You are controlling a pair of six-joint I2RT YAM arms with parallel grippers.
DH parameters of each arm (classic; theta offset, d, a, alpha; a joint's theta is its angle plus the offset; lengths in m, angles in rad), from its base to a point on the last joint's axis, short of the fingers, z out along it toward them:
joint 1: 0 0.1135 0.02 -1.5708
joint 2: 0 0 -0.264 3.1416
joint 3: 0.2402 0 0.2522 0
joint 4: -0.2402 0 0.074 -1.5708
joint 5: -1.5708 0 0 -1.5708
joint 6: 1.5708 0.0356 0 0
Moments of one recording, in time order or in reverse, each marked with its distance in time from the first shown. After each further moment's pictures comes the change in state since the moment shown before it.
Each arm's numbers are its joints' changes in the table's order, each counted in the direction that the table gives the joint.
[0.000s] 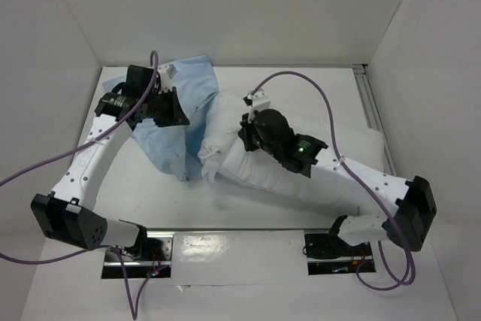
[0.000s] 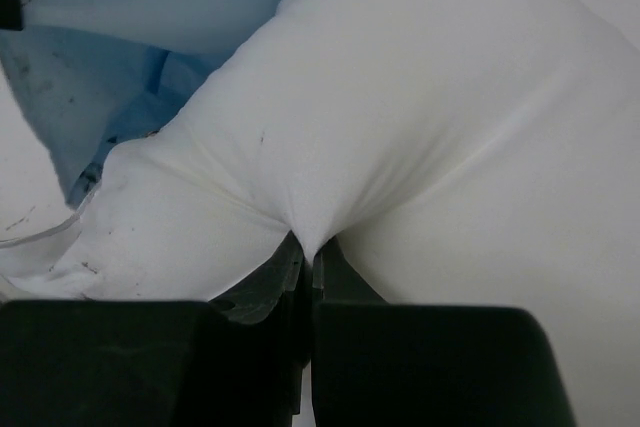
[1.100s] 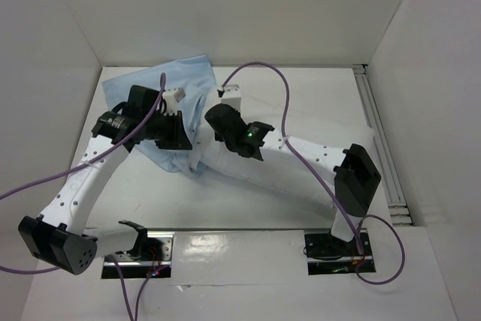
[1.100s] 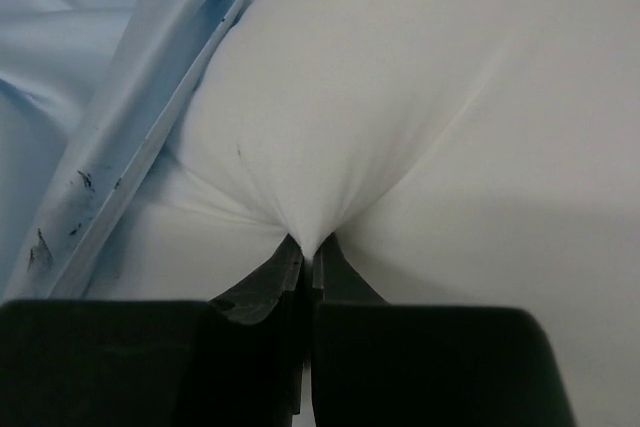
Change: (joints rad) left arm -0.083 -0.157 -0.164 -0.072 -0.077 0.078; right arm 0.082 0.463 0.368 -0.104 -0.336 0.255
